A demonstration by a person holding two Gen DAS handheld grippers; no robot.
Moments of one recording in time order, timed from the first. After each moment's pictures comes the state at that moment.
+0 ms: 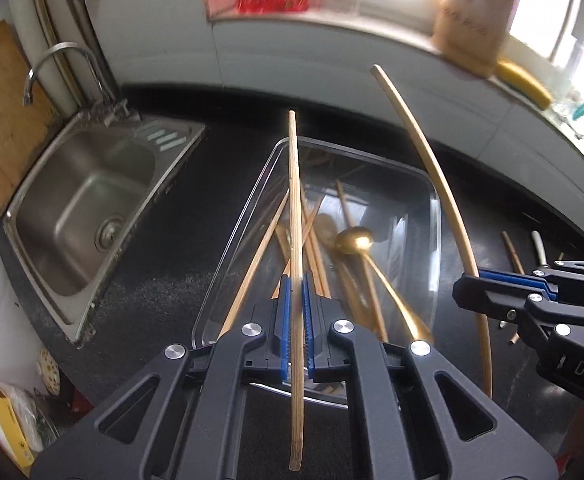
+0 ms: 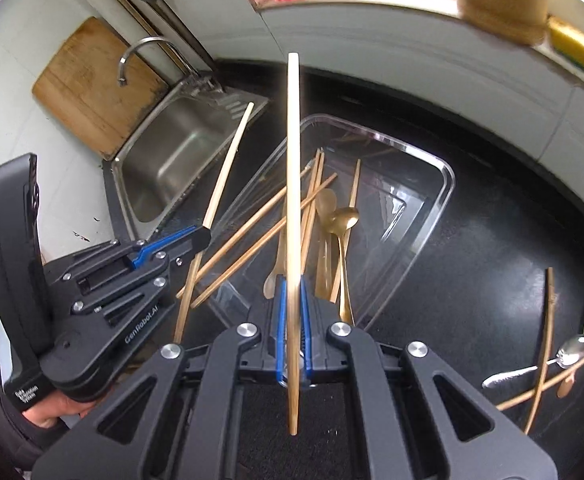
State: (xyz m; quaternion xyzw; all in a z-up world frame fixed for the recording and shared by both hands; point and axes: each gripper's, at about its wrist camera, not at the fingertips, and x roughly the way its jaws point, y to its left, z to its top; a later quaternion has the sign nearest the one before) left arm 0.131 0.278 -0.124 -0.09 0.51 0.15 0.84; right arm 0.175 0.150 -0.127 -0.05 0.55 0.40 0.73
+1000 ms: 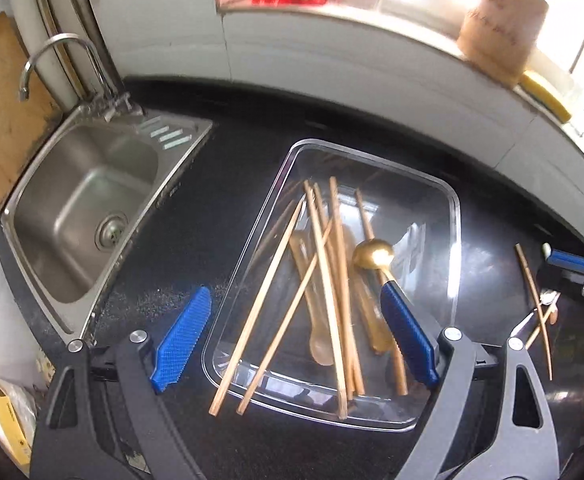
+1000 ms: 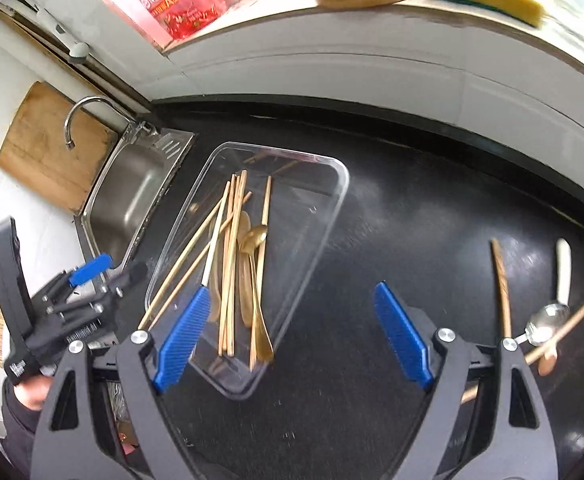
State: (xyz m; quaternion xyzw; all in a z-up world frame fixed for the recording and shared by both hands) left arm 0.143 0.294 -0.121 -0.10 0.51 0.15 0.84; right arm 0.206 0.064 -0.130 0.02 0.56 0.32 0.77
